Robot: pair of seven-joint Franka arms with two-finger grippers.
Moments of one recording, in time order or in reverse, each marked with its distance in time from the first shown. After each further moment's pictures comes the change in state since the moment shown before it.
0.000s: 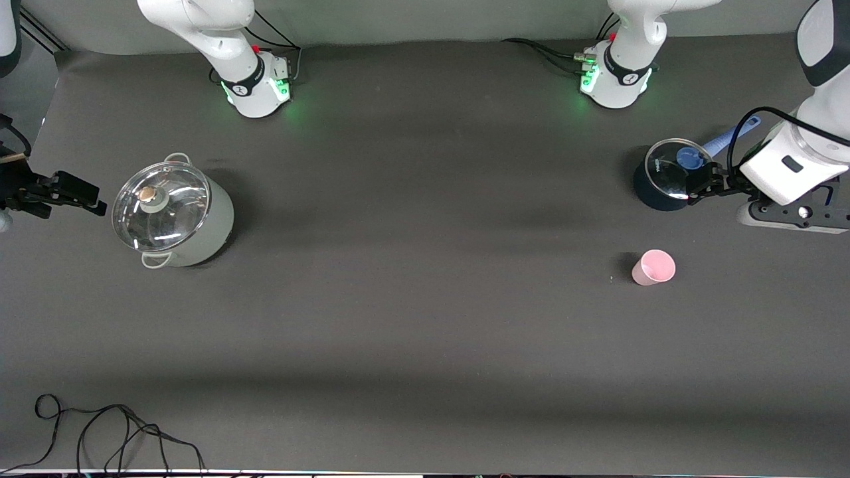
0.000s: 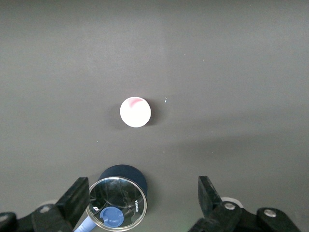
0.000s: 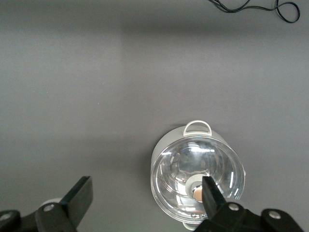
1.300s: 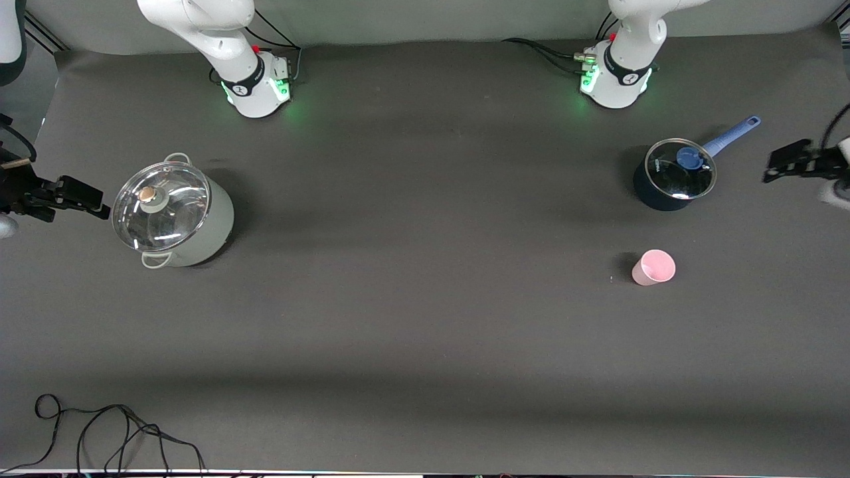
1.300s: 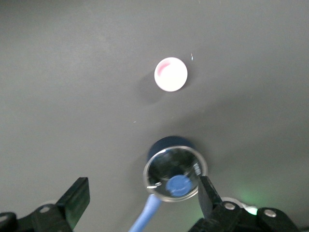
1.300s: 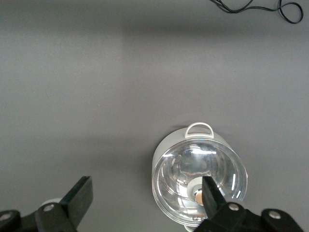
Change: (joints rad) left arm 0.221 0.002 0.065 0.003 -0.001 -0.084 0.644; right arm 0.006 0.013 0.002 -0.001 0.002 0.014 0.004
